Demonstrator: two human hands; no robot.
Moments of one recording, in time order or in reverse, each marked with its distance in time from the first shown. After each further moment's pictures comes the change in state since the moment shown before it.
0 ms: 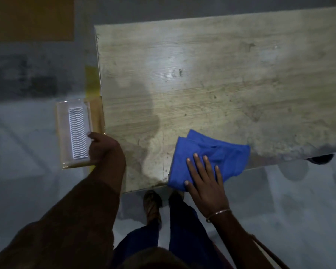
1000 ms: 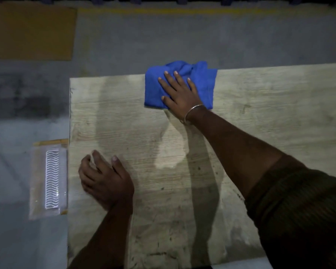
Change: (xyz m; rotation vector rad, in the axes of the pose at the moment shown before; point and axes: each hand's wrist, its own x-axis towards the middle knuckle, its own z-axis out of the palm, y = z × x) left_hand -0.077 0.091 0.110 0.387 0.383 0.659; right_hand 0.485 0.068 -0.168 -0.036 0.039 -0.283
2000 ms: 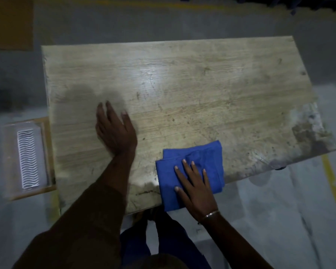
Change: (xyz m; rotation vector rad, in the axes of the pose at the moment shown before) left_hand -0.036 0.026 -0.004 -0.360 -0.059 0.285; right_hand -0.446 -0.098 0.103 0.104 -0.015 0.302
